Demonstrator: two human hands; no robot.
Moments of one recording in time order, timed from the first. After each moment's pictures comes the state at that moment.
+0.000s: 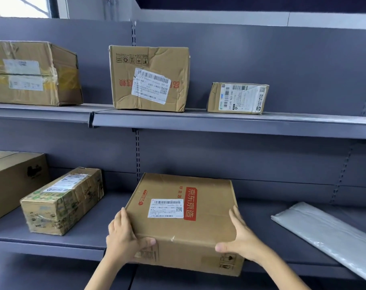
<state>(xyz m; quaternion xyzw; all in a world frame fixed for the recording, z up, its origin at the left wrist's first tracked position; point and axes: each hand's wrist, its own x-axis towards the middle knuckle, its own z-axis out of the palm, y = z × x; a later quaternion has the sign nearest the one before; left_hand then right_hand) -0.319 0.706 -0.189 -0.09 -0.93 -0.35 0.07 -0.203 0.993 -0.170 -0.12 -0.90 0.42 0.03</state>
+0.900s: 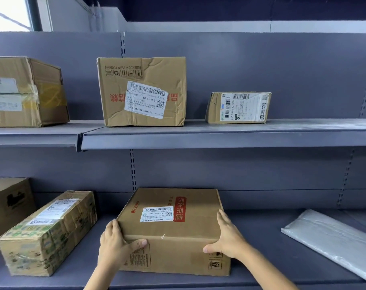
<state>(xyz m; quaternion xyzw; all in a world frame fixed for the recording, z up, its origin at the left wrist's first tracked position) -0.406 0.698 -0.183 -0.09 -0.93 -0.35 0.08 -0.288 0.972 -0.163 -0.16 -0.93 0.32 0.07</state>
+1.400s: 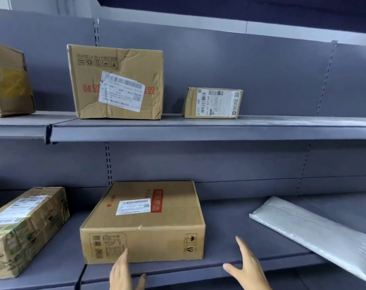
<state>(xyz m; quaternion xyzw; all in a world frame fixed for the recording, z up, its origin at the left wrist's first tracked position) -0.320 0.742 -0.263 -0.20 -0.90 -0.39 0.06 -0.172 1.001 -0.224 -0.27 -0.87 0.37 0.17</state>
